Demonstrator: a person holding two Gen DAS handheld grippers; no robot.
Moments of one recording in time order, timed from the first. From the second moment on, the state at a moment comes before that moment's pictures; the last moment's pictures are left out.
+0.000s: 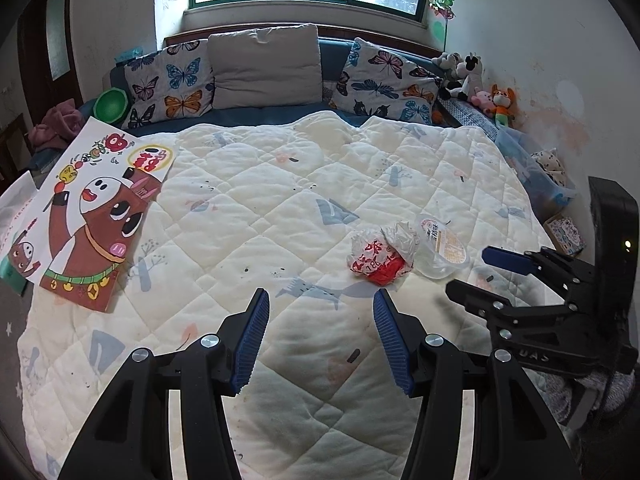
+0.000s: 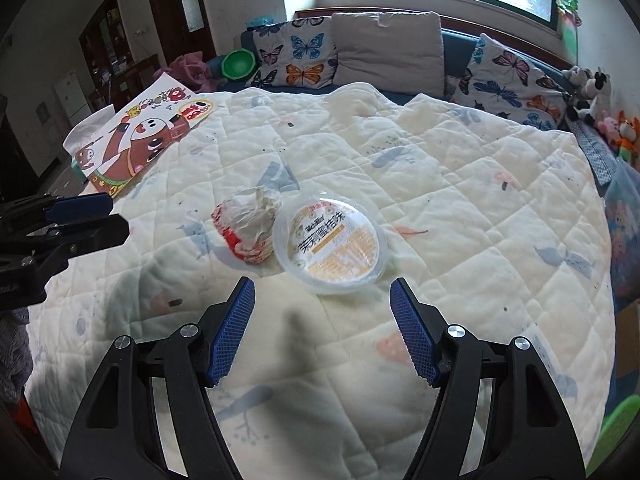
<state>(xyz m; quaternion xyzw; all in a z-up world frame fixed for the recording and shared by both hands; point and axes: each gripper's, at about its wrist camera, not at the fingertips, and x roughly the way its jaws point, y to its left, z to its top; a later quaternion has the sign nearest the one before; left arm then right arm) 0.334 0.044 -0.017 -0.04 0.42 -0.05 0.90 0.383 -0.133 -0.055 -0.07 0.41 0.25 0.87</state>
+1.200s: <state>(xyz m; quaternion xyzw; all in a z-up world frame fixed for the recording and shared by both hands) 0.400 -0.011 -0.062 -0.02 0.45 -0.10 0.89 0.366 -0.178 -0.053 -0.09 0.41 0.23 0.88</state>
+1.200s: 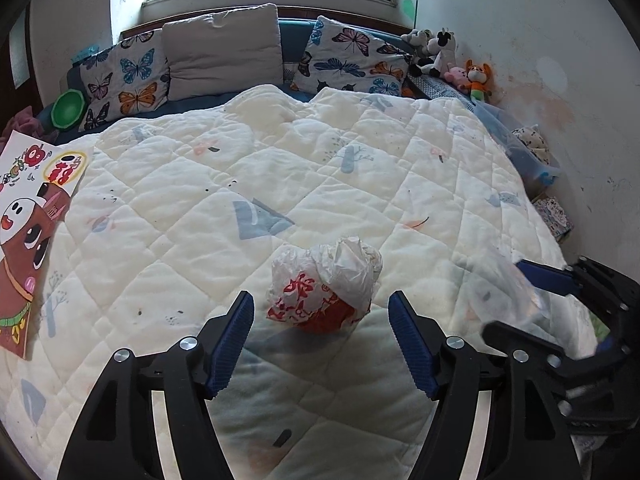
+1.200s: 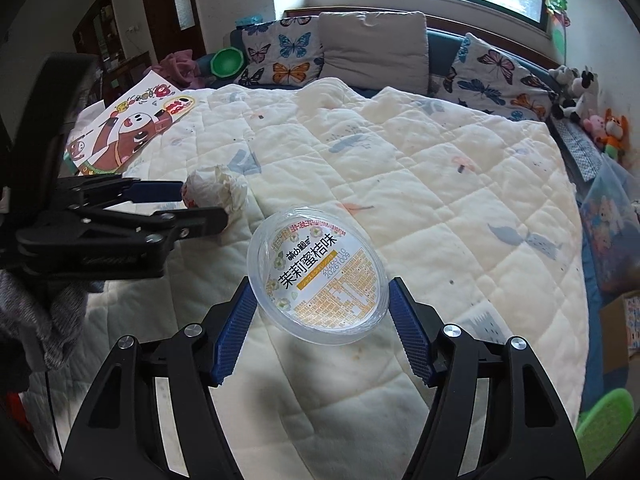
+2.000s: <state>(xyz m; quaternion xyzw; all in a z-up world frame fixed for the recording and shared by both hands) 0.316 -0.071 -0.012 0.00 0.40 -0.16 0.90 0.261 -0.243 -0.023 -0.07 0.38 0.19 0.90</state>
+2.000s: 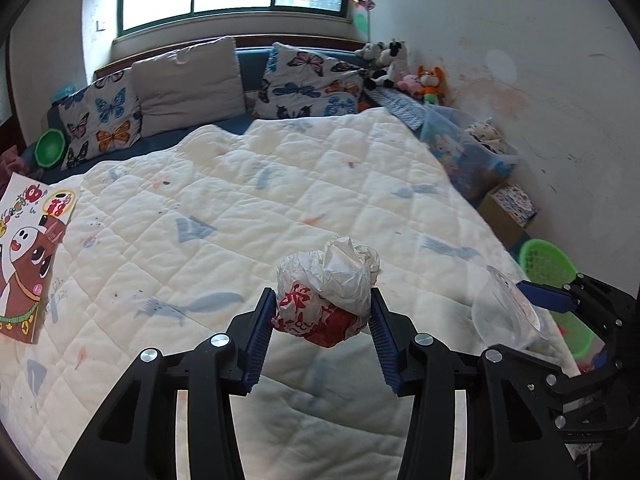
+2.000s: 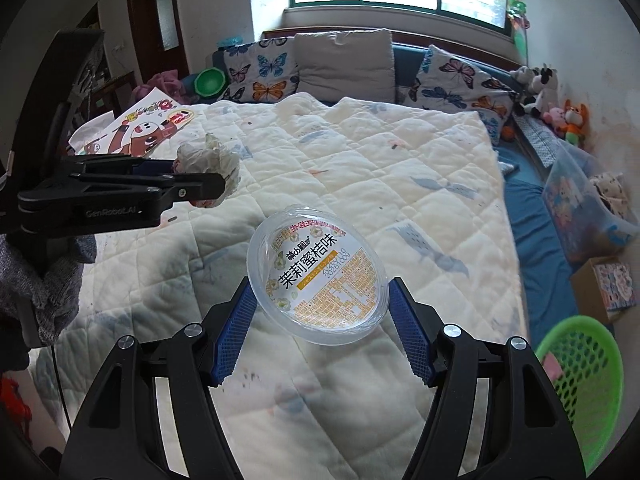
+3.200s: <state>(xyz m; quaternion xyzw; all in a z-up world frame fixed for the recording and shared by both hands) 0.232 -0.331 0.003 0.06 0.41 -0.33 0.85 0.141 -0.491 -0.033 0.00 0.38 -0.05 0.92</state>
